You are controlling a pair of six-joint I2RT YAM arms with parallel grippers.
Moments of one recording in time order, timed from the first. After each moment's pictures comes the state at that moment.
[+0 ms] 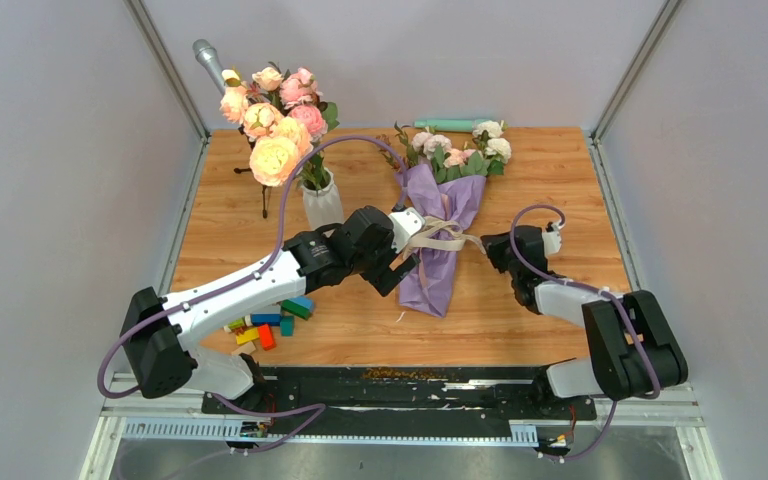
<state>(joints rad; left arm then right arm) -0.95 1.37 1.16 -0.57 -0.16 0.04 0.23 1.41 0.45 0.42 0.16 1.24</state>
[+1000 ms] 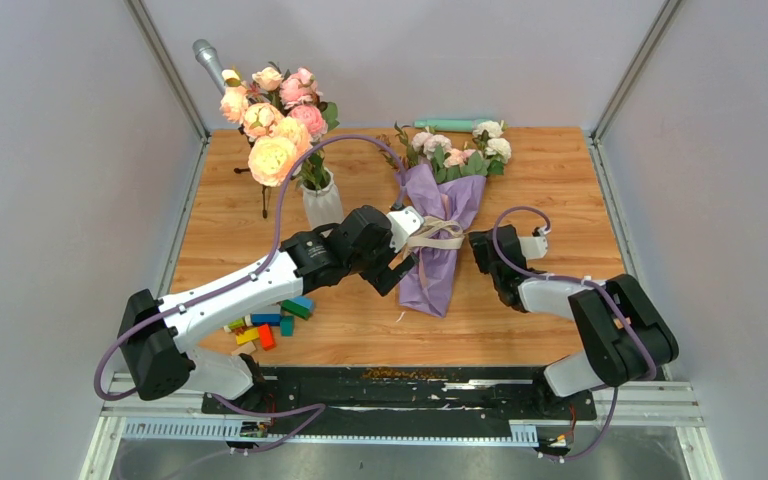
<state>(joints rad) -0.95 1.36 1.16 -0.57 -0.16 0.04 0.39 1.47 0.48 0.41 0.37 1.40</state>
